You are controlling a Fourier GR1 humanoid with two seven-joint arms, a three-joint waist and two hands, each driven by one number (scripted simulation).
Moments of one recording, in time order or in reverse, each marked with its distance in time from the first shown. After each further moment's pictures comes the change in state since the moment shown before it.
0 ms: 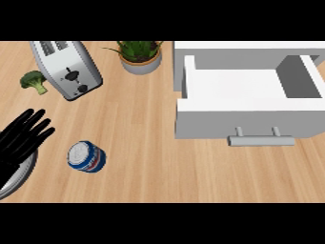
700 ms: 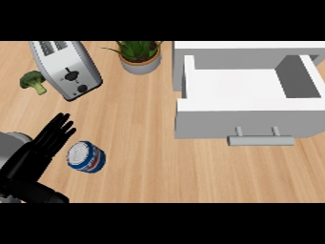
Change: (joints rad) left arm -0.053 -0.111 -0.029 0.340 -0.343 -0.057 -0.319; right arm 0.011 0.028 -0.071 -0.024 -0.035 0.079 0.035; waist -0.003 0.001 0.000
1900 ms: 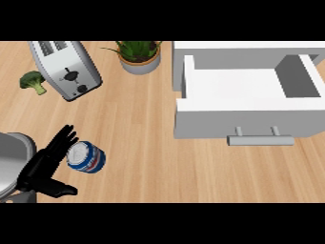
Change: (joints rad) left arm -0.164 0.063 0.053 0.666 -0.243 -0.048 -0.475; right arm 0.001 0.050 -0.121 -0.049 -0.066 0.103 0.068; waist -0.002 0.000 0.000
